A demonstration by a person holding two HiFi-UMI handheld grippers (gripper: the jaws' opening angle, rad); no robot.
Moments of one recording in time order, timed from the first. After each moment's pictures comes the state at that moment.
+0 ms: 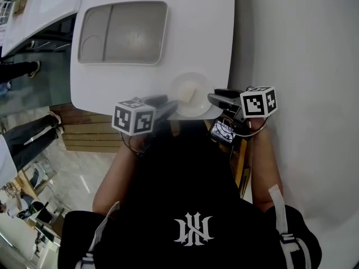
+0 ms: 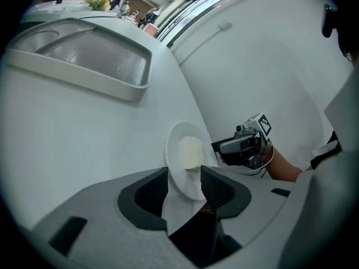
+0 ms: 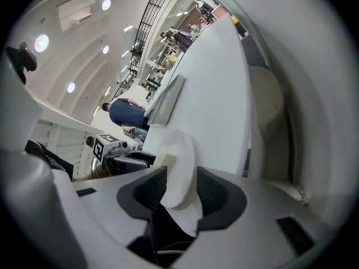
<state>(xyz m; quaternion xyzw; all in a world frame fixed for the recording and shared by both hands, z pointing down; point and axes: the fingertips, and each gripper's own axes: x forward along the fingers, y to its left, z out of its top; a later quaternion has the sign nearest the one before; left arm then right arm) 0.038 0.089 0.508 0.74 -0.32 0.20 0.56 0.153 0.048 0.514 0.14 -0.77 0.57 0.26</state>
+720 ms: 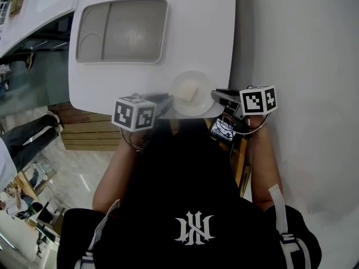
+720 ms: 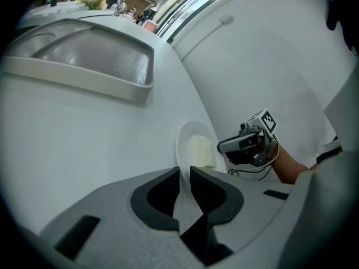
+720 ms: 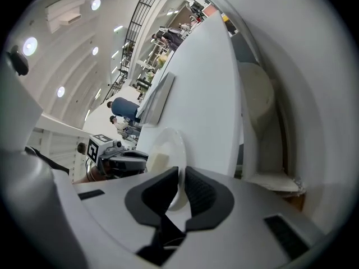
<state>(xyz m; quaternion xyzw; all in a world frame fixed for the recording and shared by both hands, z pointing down) 0.033 0.087 0.516 0.73 -0.32 0.23 0.55 0.159 0.050 0.524 0.17 -0.74 0.59 0.28</state>
